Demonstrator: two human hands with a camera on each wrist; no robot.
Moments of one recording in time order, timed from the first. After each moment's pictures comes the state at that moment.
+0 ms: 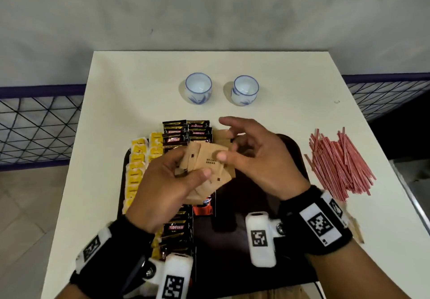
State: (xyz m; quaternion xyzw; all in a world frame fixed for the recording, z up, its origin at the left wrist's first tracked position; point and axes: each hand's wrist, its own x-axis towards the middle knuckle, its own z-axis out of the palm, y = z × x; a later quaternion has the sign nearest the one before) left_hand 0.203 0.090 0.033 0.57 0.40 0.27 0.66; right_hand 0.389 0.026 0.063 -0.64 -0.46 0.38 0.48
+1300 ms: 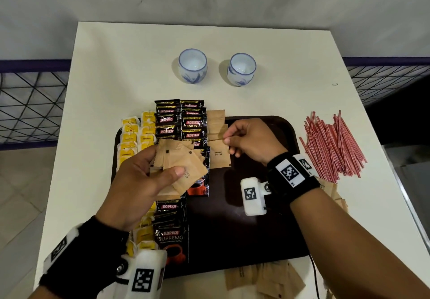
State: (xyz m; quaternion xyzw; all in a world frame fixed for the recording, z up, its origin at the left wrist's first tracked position) left_hand 0.167 0.078 0.014 0.51 0.43 0.25 0.70; right_hand 0.426 0.045 -0.006 -0.73 -0.38 0.46 0.33
